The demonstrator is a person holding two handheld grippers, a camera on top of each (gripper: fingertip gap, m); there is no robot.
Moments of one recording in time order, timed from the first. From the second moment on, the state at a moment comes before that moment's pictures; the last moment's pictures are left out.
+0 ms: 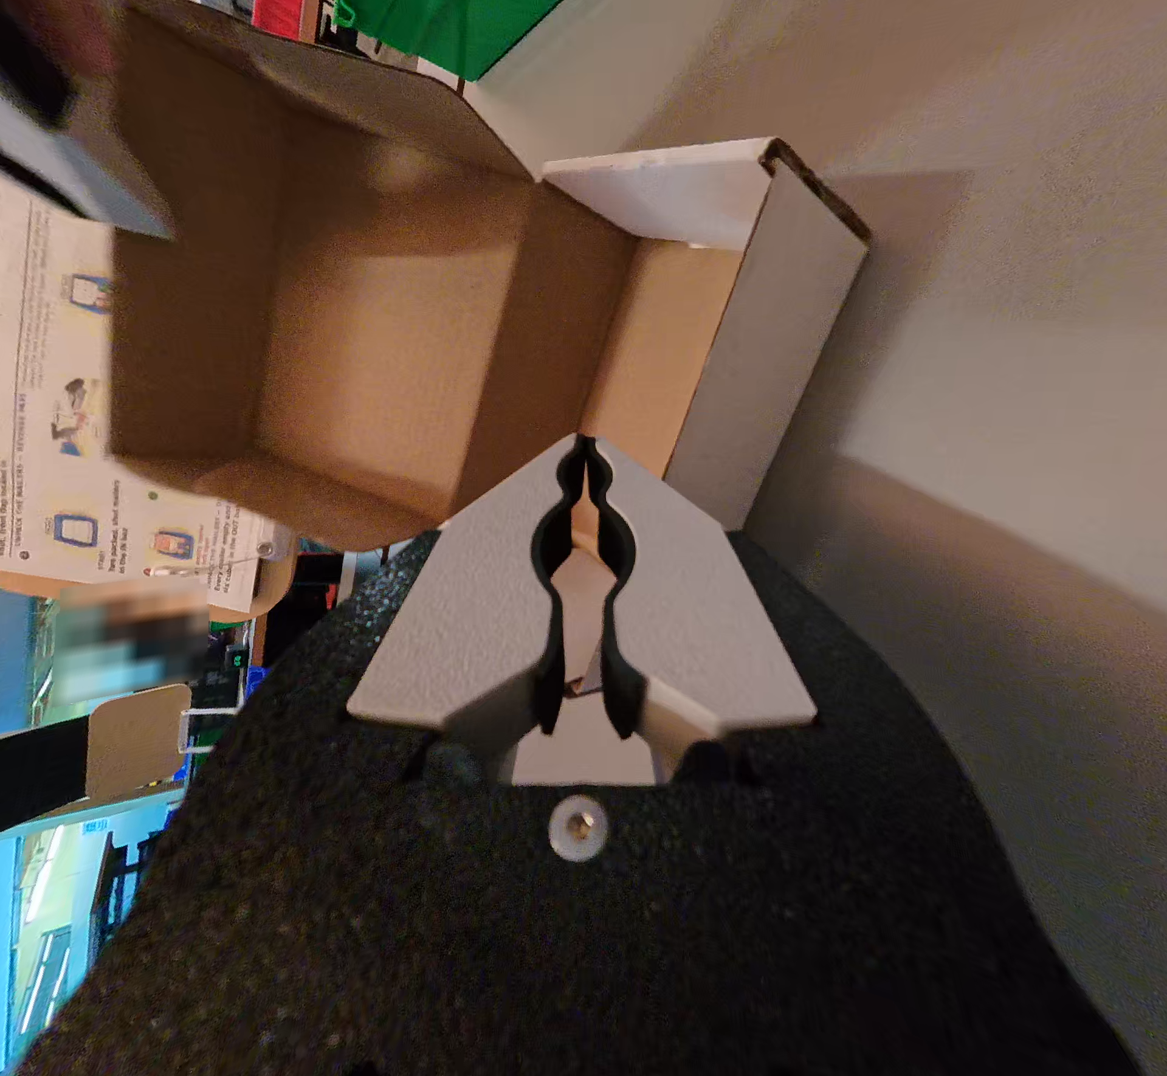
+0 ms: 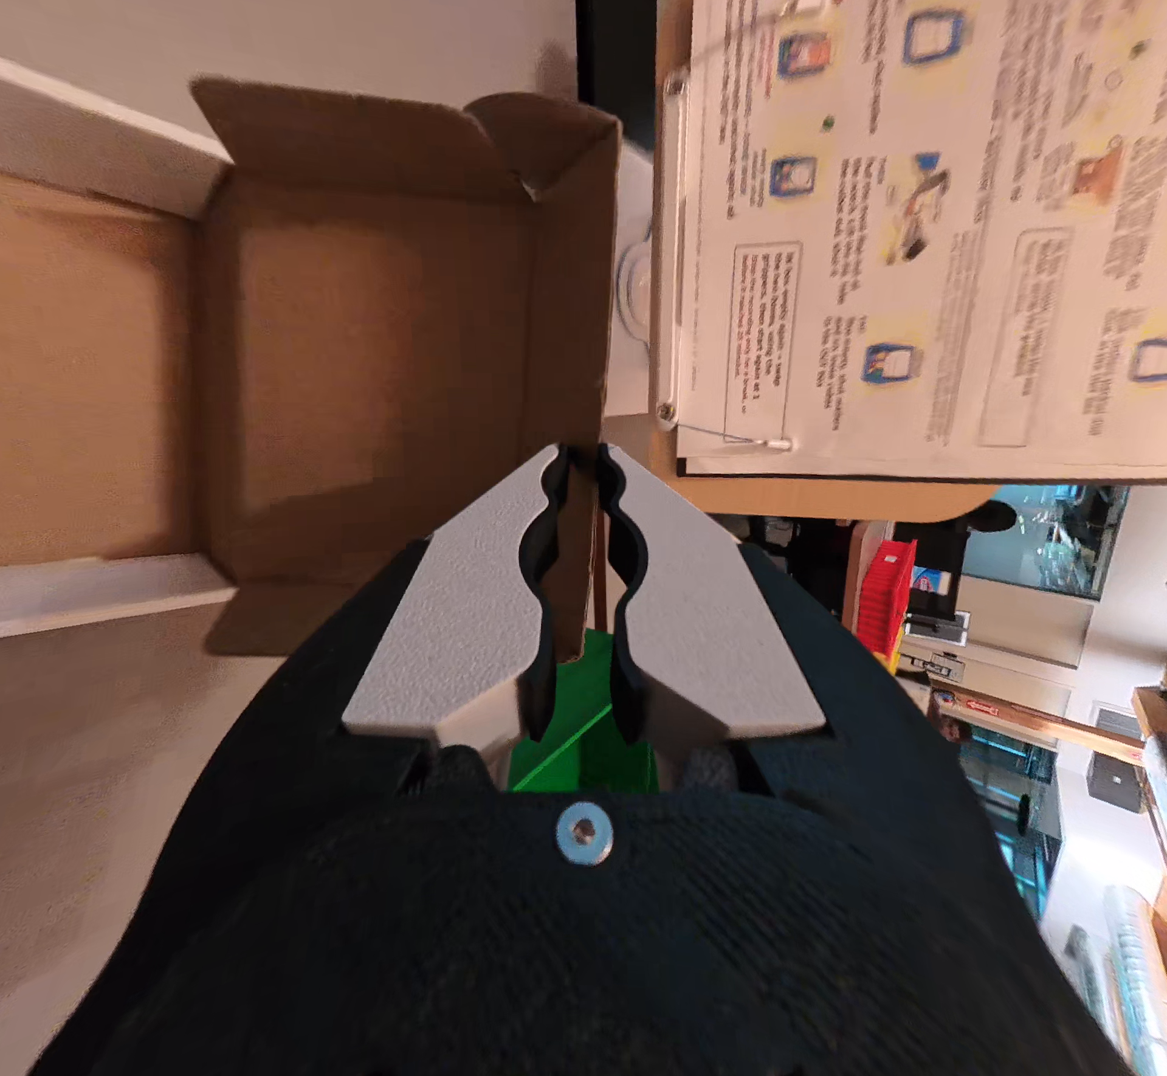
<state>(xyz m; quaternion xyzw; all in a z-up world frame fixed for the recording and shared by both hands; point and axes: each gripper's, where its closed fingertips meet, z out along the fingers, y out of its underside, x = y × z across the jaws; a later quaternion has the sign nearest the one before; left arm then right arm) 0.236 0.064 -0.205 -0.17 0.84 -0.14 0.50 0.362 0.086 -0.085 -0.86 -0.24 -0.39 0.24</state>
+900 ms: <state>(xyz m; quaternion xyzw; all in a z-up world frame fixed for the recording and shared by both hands) 0.186 0.339 -0.076 -0.51 0.67 -0.27 0.47 0.360 0.106 -0.114 -0.83 -0.26 -0.40 0.28</state>
